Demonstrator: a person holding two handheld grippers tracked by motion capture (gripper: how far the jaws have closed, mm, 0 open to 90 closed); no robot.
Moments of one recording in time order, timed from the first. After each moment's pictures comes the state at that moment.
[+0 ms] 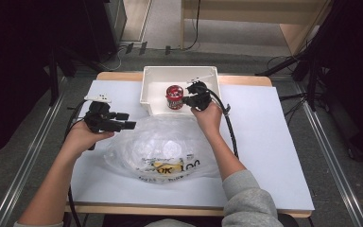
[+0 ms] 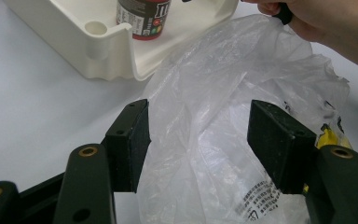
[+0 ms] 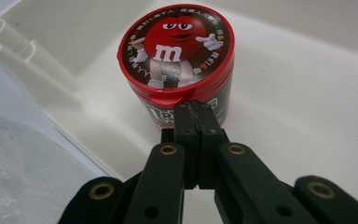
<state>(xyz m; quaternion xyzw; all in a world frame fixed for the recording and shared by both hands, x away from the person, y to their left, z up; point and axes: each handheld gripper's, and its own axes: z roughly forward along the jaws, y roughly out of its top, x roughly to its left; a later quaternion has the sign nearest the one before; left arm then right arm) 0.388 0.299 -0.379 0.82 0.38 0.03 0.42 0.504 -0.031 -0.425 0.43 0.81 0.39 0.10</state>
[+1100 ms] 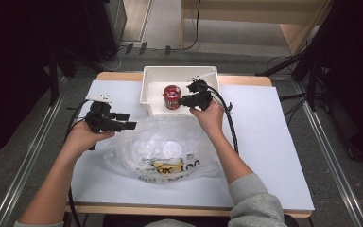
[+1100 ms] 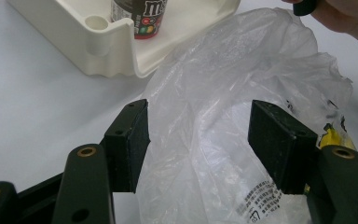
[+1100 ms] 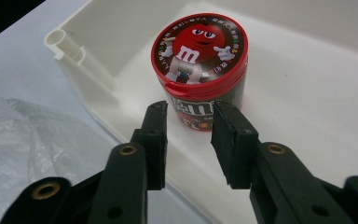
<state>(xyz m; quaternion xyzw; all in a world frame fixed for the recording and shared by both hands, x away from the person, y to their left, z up) 0.391 0.298 -0.382 0.83 0.38 0.02 0.42 0.495 -0.034 -0.407 0.42 0.81 0.41 0.06</state>
